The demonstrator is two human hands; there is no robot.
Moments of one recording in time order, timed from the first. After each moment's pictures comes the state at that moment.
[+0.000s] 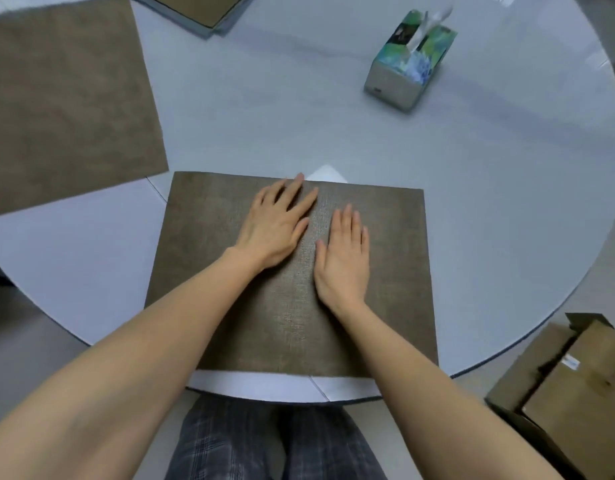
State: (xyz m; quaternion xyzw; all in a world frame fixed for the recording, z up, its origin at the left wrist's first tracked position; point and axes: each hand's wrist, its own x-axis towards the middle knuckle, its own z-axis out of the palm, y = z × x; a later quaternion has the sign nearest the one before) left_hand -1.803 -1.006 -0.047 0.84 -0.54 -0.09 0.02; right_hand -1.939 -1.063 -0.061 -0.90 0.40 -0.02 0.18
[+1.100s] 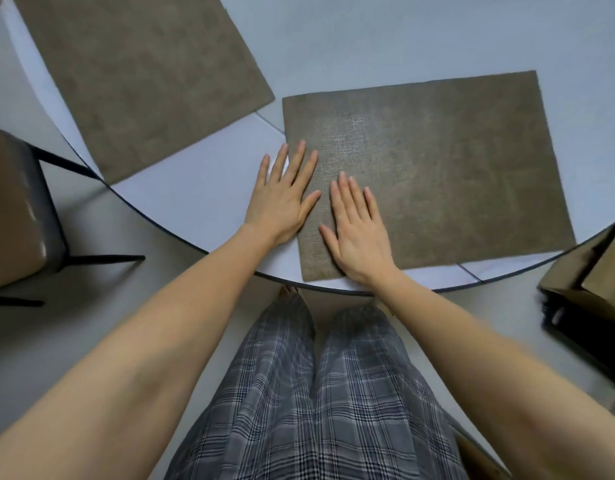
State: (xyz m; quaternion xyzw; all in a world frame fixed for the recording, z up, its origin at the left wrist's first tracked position) left_hand -1.708 -0.809 -0.065 0.81 -0.58 -0.13 -0.02; right_hand -1.873 -0.867 -0.072 -0.95 0.29 0.05 0.10
